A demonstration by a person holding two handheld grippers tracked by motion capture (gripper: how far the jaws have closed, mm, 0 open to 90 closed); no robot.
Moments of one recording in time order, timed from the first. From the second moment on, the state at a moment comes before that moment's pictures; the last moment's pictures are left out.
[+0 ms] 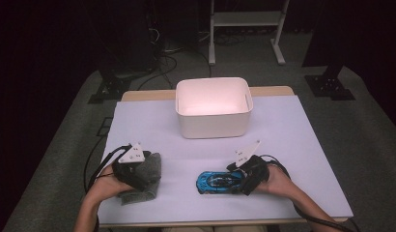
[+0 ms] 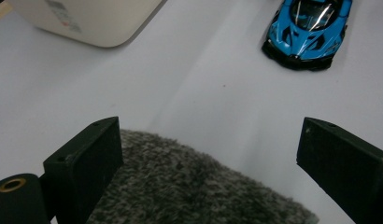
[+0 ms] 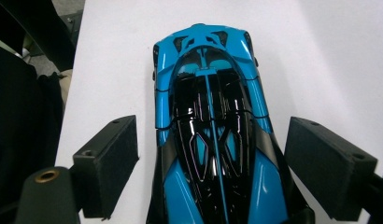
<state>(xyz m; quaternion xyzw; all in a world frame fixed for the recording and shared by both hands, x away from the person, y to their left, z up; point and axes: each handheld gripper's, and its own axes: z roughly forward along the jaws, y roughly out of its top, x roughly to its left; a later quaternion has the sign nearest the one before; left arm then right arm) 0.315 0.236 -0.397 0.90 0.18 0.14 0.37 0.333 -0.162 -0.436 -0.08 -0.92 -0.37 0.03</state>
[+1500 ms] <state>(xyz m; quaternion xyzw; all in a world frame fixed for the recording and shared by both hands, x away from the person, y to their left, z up) 0.329 0.251 -0.439 0.92 0.19 0.08 0.32 0.330 -0.191 -0.446 -0.12 -0.92 -0.37 0.01</state>
